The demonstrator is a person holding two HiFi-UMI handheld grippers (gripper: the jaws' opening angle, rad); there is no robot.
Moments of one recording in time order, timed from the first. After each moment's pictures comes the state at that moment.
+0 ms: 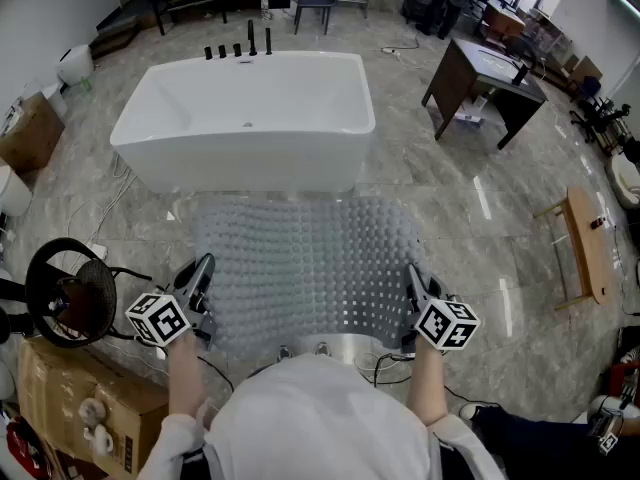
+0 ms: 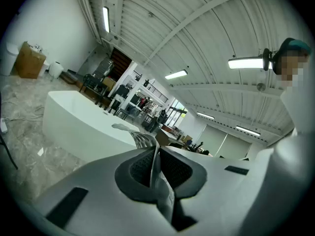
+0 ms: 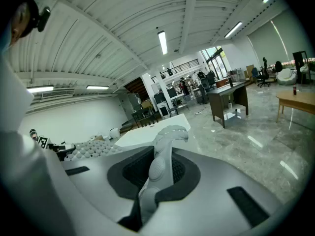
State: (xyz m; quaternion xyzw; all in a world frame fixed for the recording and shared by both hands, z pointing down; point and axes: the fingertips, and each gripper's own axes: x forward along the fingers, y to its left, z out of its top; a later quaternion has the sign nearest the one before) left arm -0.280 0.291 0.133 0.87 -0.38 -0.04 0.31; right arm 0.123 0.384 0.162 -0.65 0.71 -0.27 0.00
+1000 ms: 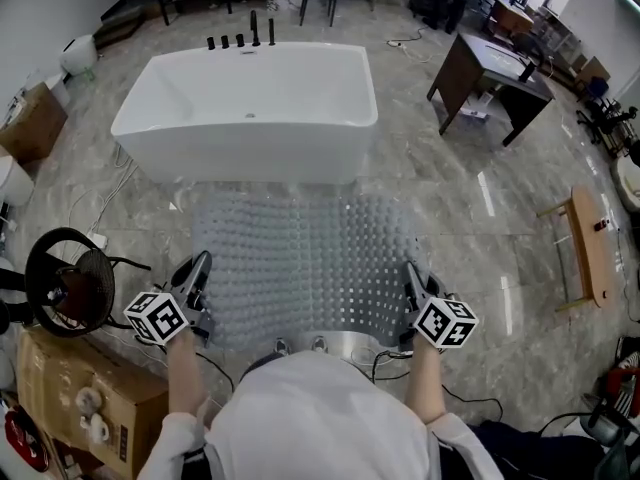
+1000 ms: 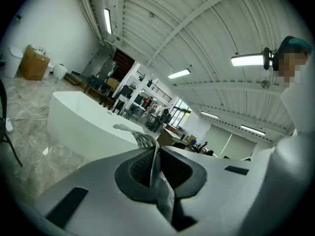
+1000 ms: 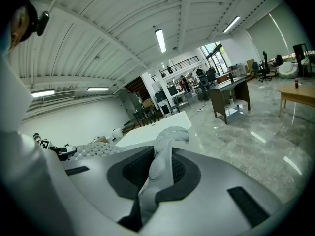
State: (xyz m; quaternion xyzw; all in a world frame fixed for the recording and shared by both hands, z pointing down) left arm -0.268 0.295 0.138 0.86 -0.40 -0.03 0.31; right arm 0.140 0.380 0.171 -0.64 0.71 -0.29 0.01
